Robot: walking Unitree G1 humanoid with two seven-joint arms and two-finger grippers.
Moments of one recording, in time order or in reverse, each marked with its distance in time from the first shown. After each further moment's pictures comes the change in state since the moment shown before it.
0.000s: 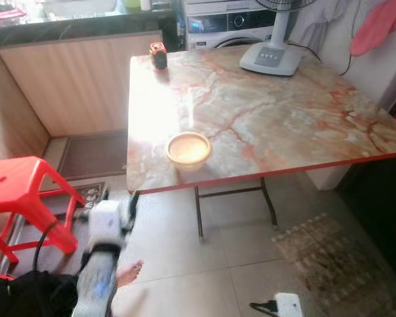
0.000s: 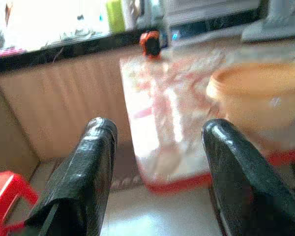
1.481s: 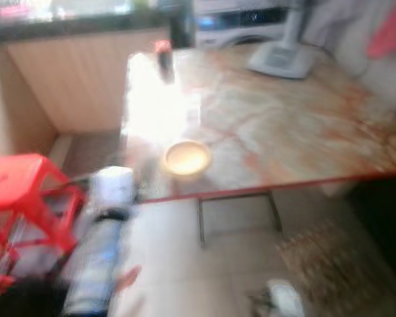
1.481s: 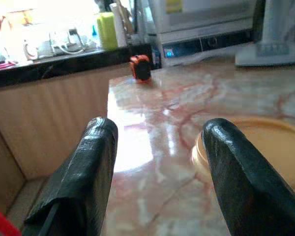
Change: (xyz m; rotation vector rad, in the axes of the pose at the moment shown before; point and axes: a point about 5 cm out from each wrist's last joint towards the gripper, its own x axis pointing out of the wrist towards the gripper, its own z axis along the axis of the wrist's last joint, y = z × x) left arm 0.025 0.001 0.036 -0.042 -0.043 -0.021; right arm 0.005 0.013 0.022 -0.029 -0.053 0.032
